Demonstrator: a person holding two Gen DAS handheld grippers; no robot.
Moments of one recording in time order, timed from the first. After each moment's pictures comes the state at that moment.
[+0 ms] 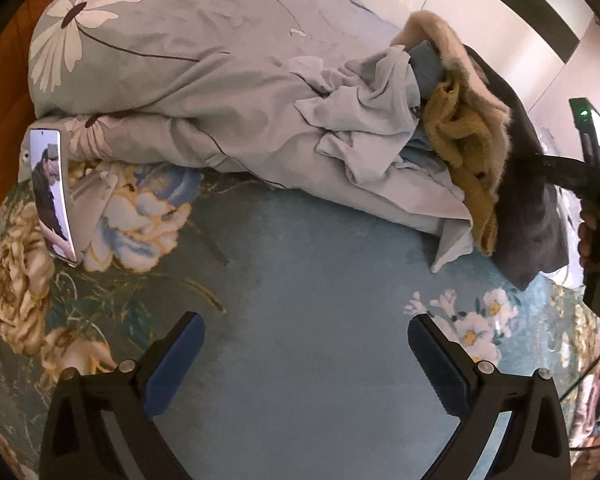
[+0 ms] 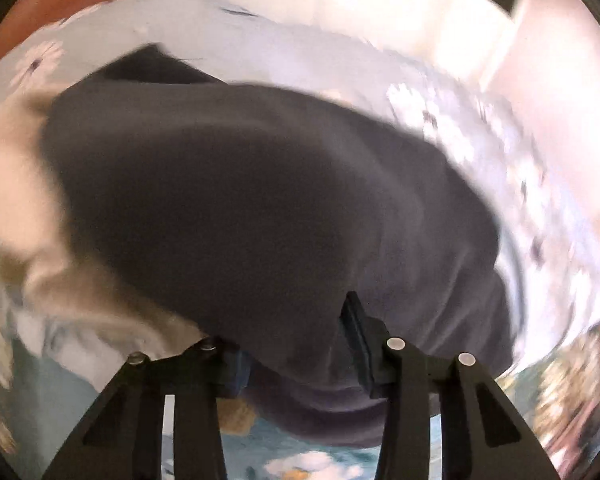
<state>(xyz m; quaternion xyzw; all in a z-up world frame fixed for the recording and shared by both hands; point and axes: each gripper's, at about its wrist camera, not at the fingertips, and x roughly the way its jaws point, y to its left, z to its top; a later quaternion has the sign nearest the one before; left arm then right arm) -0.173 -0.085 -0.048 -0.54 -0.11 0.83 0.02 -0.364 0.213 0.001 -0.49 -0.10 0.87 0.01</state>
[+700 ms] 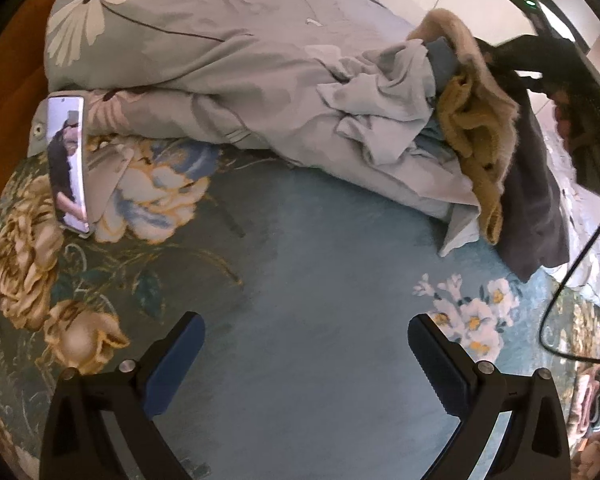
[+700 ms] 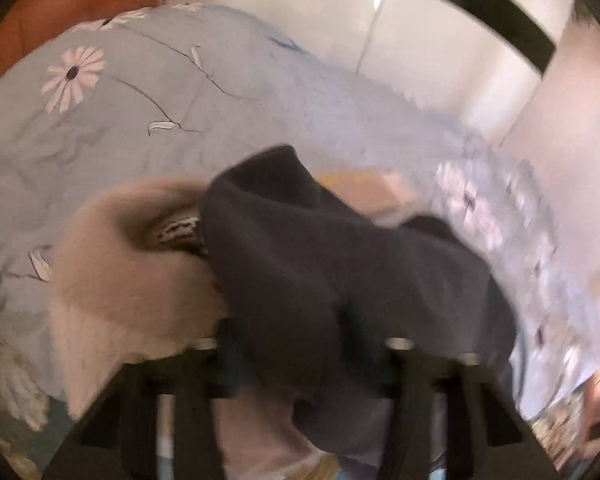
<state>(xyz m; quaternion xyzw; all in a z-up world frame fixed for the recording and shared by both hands) -0.152 -0.104 -0.053 -0.56 -0.12 0.82 0.01 -0.440 0.109 0.038 -0.48 -0.09 0.87 -0.02</state>
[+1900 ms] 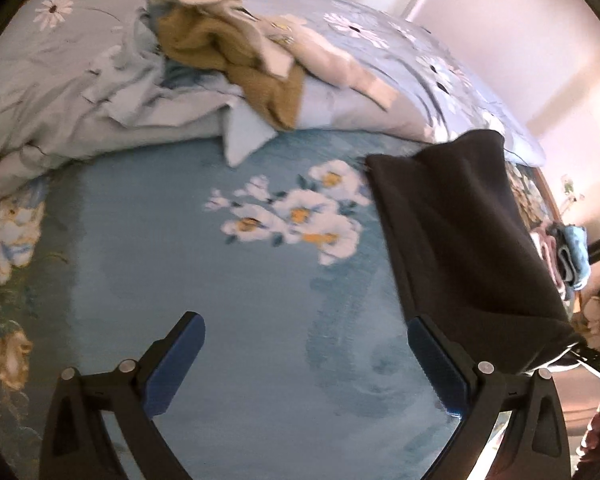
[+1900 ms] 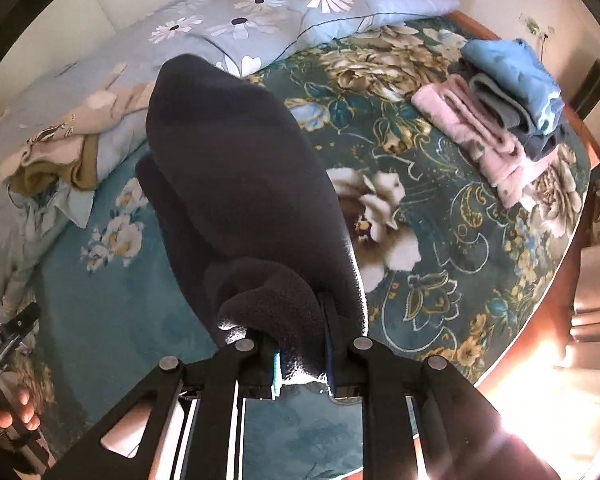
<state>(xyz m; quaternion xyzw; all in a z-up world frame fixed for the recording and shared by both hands) -0.076 0.076 -0.026 -0.59 -0.03 0.78 0.24 0.055 0.418 0.038 -0.57 0.20 0.78 0.20</state>
